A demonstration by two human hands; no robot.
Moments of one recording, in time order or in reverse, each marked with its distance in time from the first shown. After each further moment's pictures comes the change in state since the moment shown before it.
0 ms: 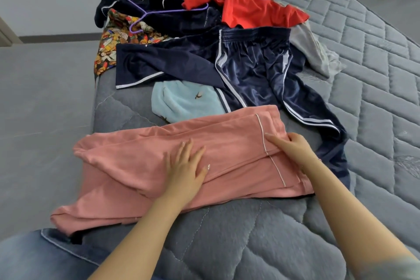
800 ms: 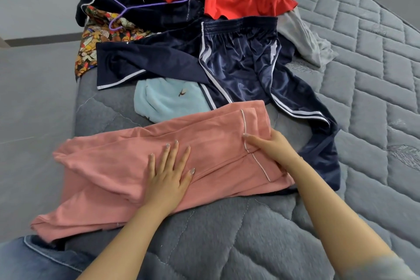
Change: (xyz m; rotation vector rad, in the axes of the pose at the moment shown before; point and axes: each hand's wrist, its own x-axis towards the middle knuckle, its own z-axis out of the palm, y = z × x) left_hand -0.005 -0.009 0.024 0.230 -0.032 0.006; right_hand -0.005 0.002 0.007 0.205 -0.202 -0.081
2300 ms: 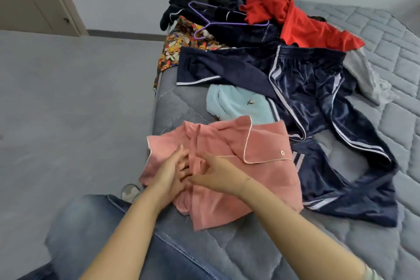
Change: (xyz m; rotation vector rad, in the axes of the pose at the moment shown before) left_hand -0.061 -0.103 -0.075 -1.901 -0.114 -0.618; right_hand -0.113 -0.119 0.228 -0.514 -0.544 -0.346
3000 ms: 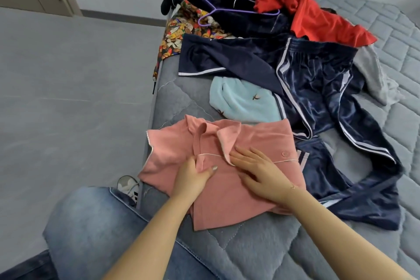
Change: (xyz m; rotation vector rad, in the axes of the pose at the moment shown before) left_hand 0.024 -0.038 0.016 0.738 0.293 0.291; right_hand 0.002 0.114 -0.036 -0.575 0.114 -0.368
